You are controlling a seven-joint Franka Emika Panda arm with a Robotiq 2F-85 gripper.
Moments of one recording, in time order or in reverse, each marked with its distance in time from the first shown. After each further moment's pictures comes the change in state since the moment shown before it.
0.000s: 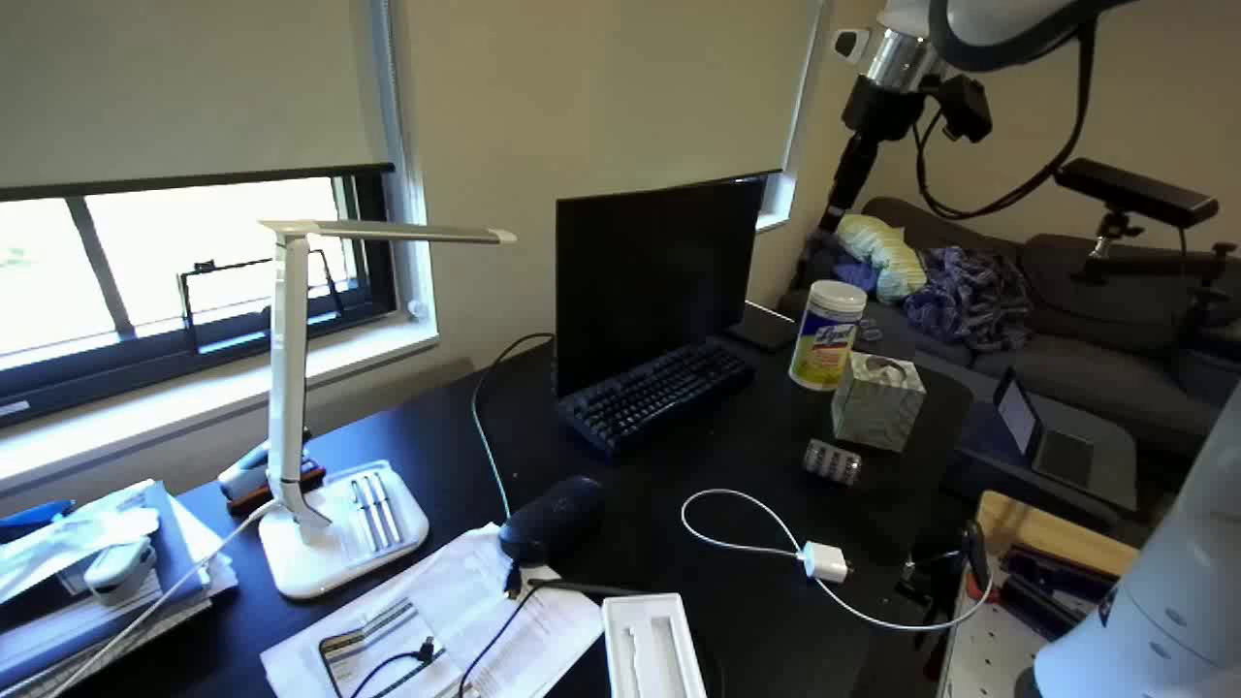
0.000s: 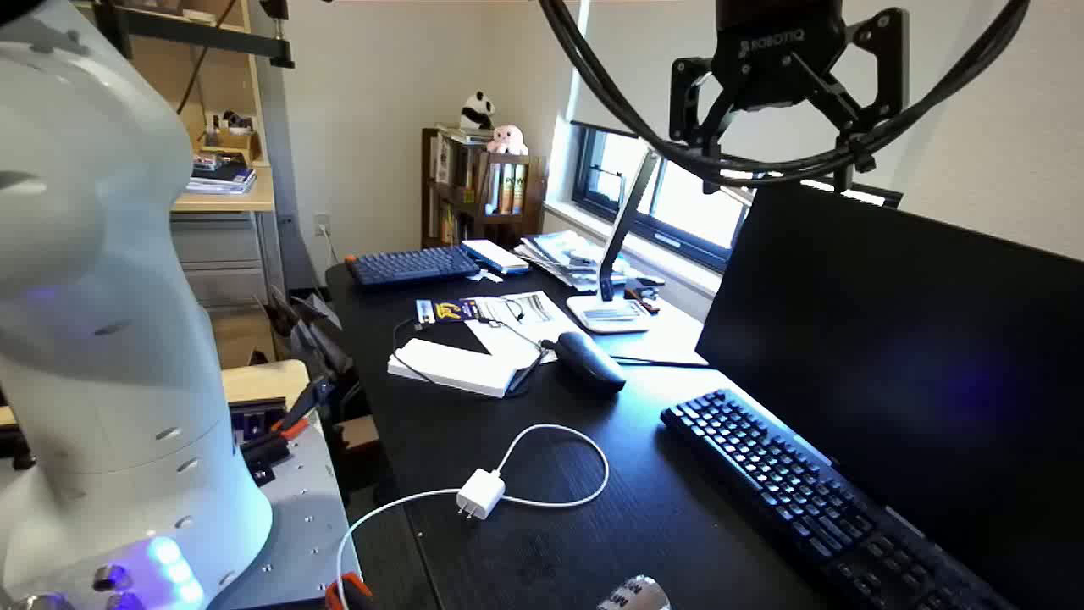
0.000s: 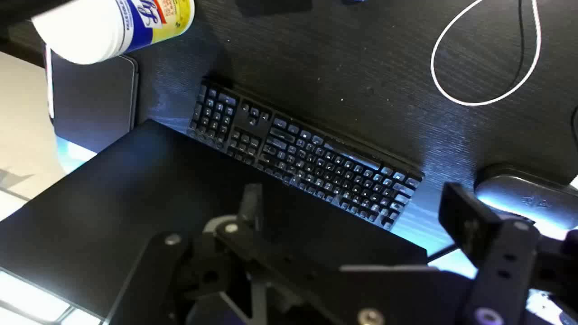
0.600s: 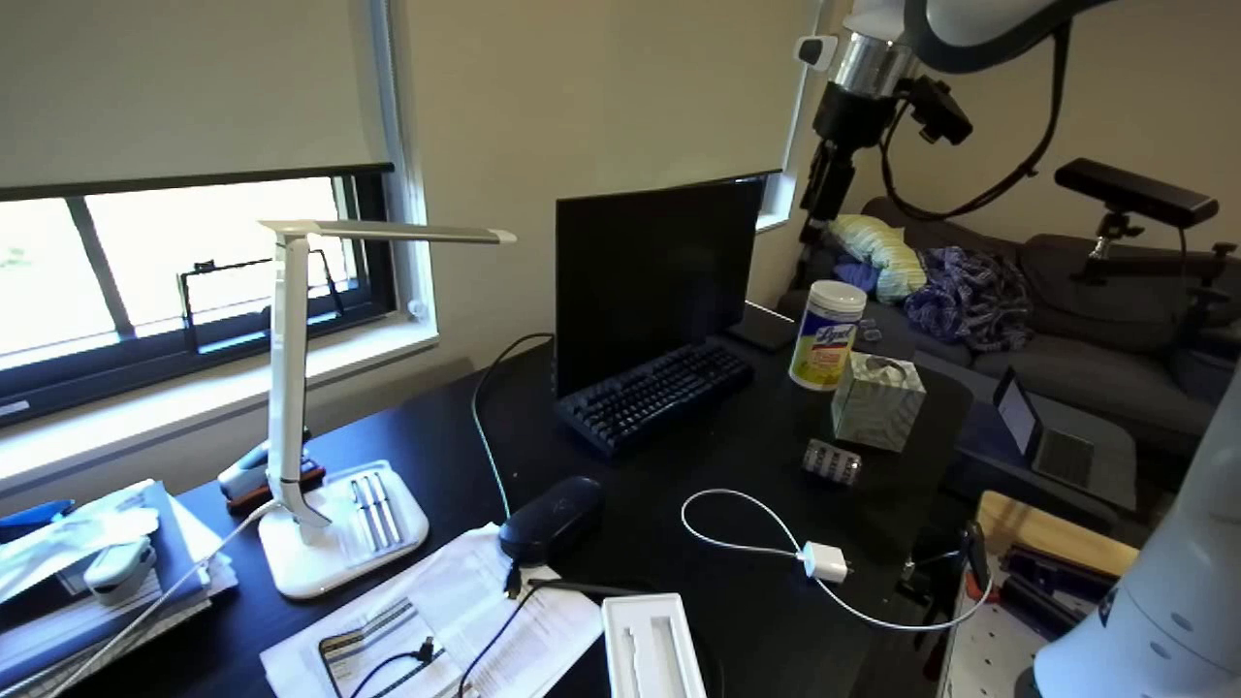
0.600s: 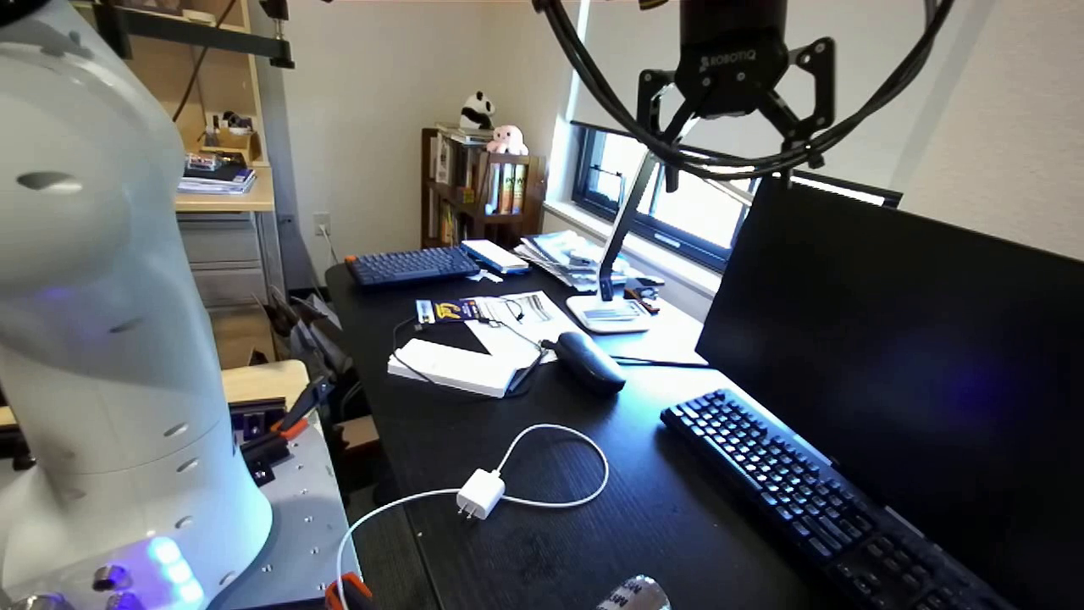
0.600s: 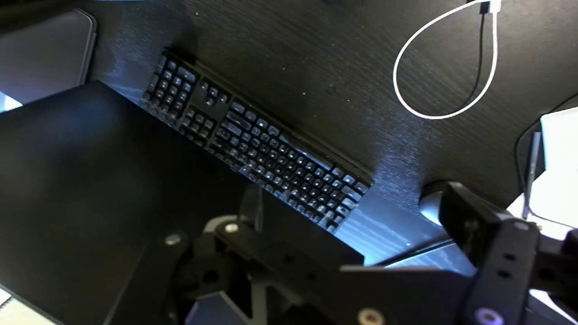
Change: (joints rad) arm 0.087 0.036 0.031 0.018 0.014 -0.043 -0.059
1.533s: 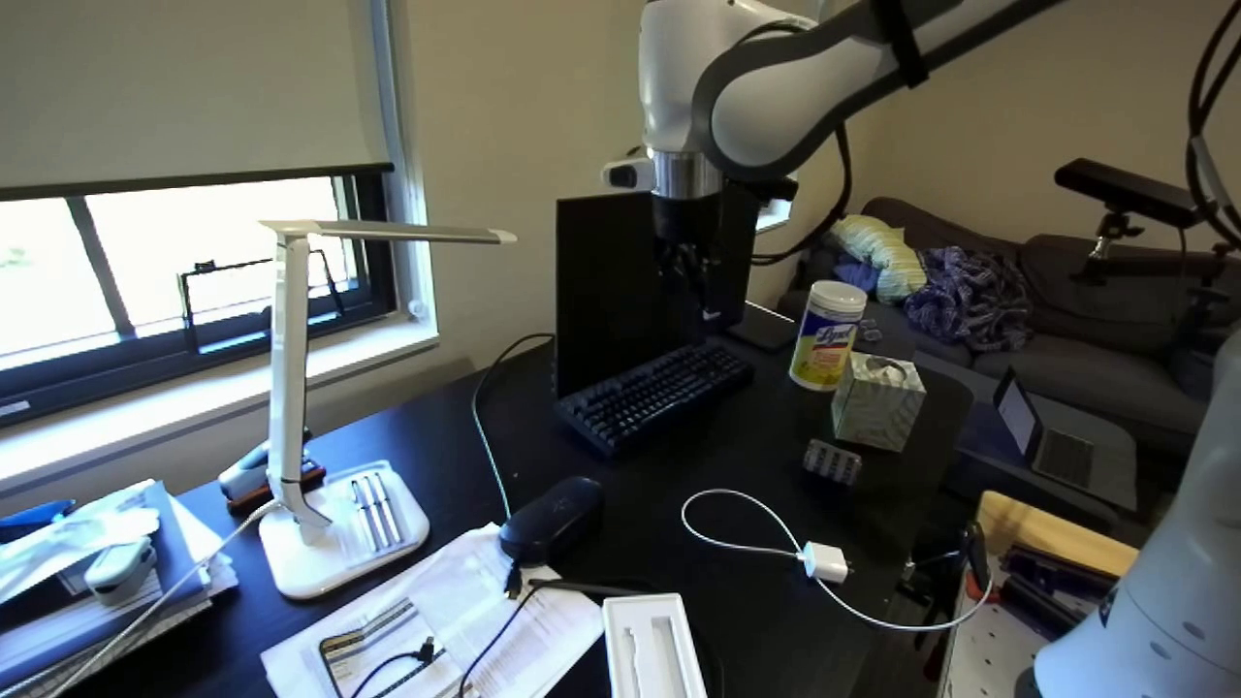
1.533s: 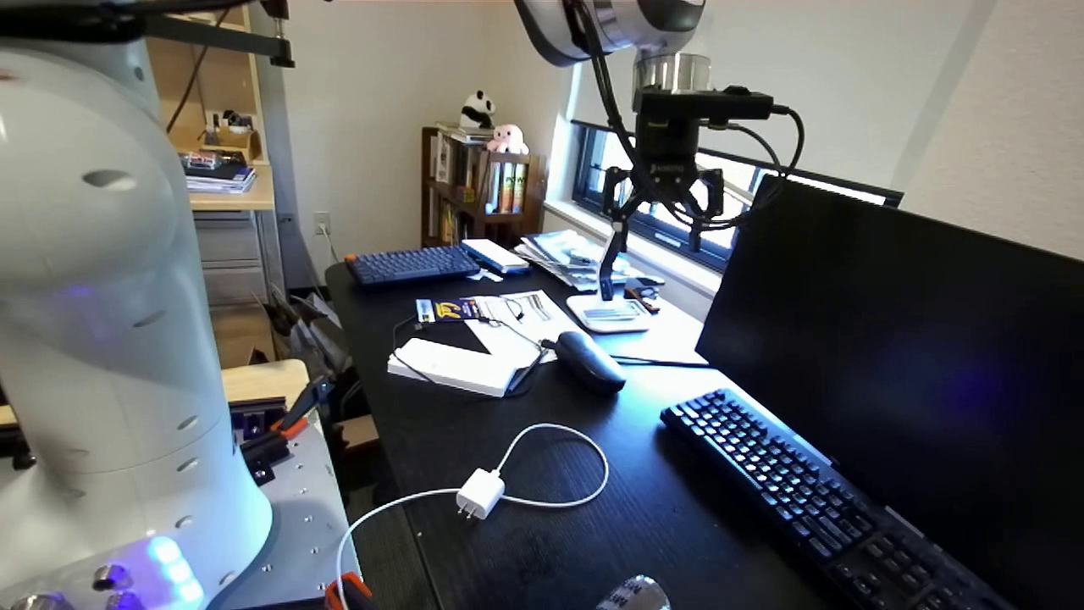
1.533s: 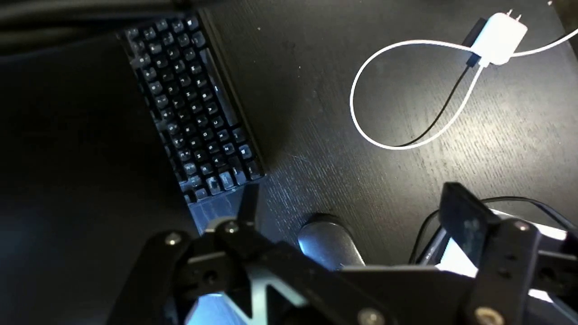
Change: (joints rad) arm 0.137 0.470 0.166 0.245 -0.031 -0.050 -0.315
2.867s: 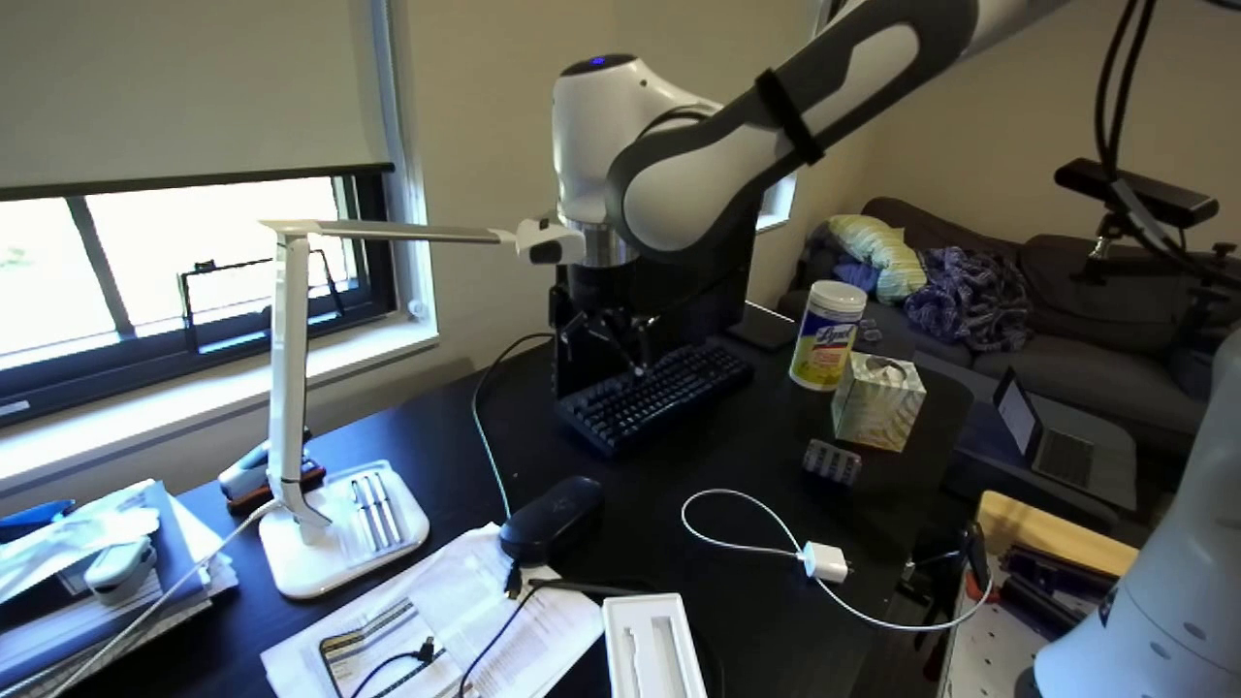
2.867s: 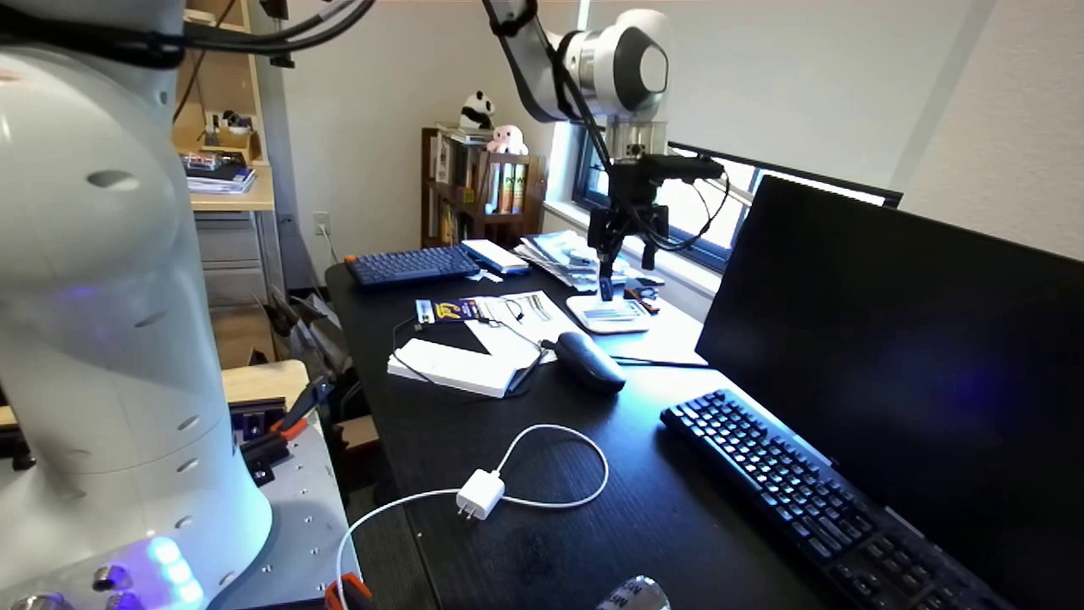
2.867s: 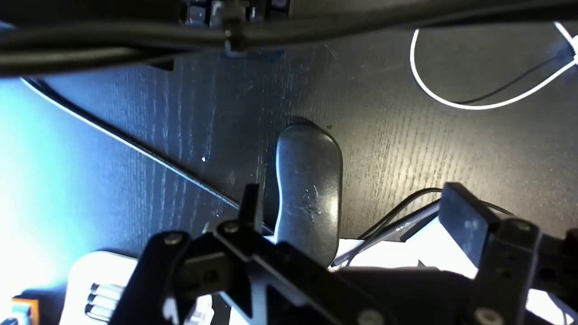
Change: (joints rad) arm 0.008 0.250 0.114 0.125 0.041 0.160 -0.427
